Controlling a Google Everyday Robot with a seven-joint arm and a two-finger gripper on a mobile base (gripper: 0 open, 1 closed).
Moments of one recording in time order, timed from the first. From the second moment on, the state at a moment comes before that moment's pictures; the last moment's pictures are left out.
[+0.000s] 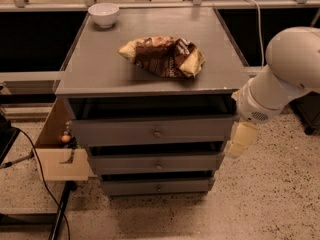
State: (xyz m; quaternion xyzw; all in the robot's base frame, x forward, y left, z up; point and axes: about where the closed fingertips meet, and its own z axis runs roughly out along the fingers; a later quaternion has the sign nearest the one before) arm 0.508 -0.195 0.792 -0.60 0.78 0.00 0.16
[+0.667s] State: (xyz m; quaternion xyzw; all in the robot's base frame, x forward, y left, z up) arm 0.506 -0.192 0.776 -0.60 0.78 0.00 0.16
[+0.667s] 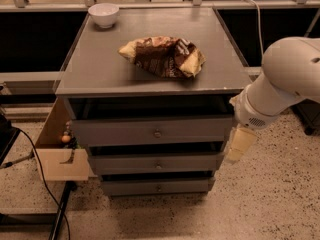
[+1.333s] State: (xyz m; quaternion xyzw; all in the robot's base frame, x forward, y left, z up) arm 0.507 -0.181 0.733 -0.61 0.78 0.03 0.16
